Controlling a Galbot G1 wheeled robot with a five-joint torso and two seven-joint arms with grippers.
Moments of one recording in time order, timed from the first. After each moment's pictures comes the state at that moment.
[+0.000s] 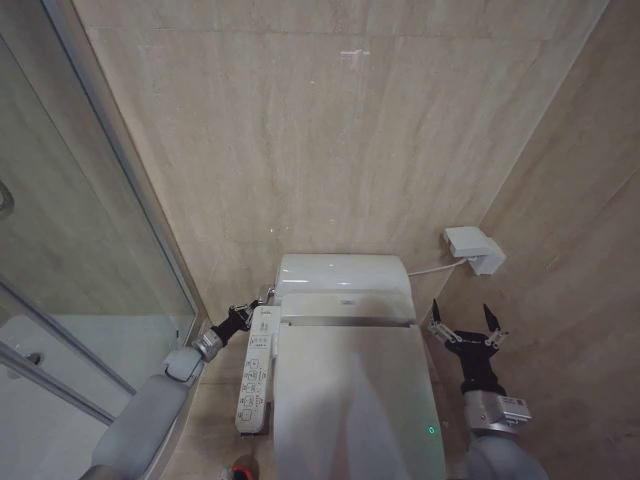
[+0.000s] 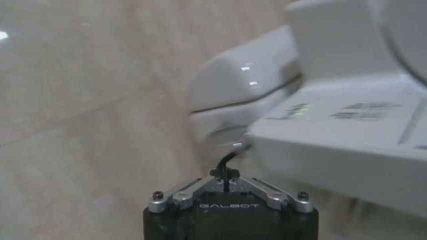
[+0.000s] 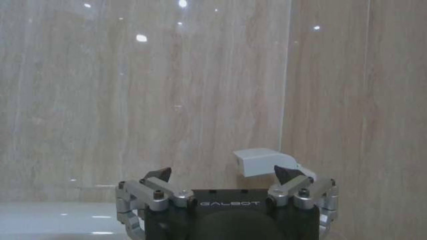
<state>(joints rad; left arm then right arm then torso) 0.69 -1.15 -0.15 -0.96 -0.04 -0.59 0.36 -1.55 1.33 0.63 2.10 0.15 0.18 0.27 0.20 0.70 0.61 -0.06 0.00</state>
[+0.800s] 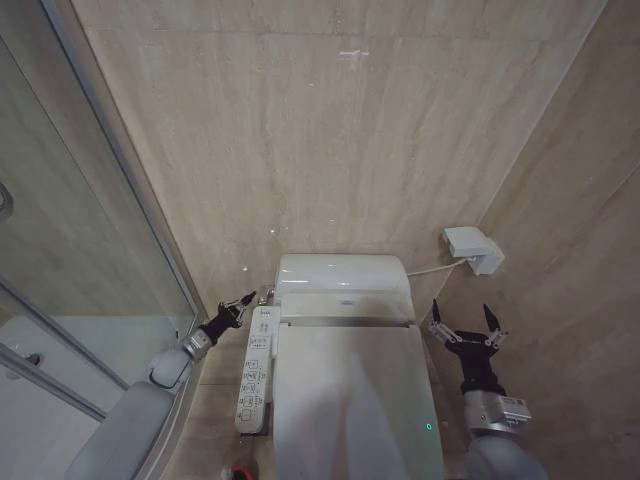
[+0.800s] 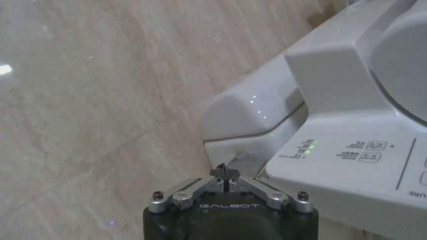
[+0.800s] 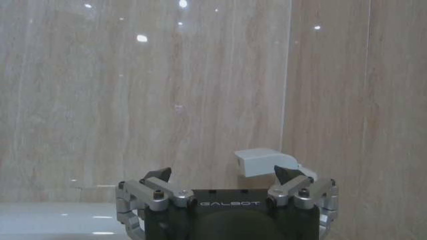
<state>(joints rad) 0.75 -1.09 -0.17 -1.13 0.02 -0.57 0.34 -1.55 1.33 0.63 2.10 0.15 0.18 0.27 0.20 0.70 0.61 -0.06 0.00</state>
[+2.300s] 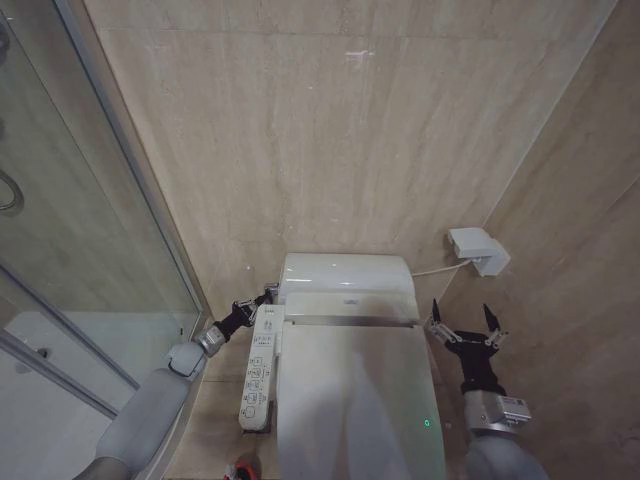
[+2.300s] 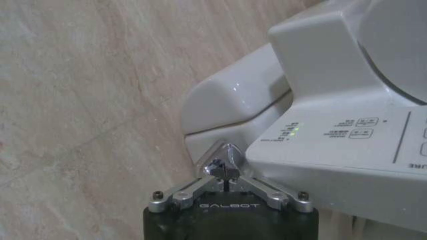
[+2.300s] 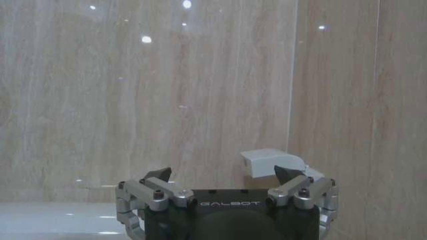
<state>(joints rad) 0.63 -1.15 -0.09 -0.93 0.02 -0.63 0.38 -1.55 1.33 0.63 2.10 0.15 0.18 0.27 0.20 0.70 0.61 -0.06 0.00</state>
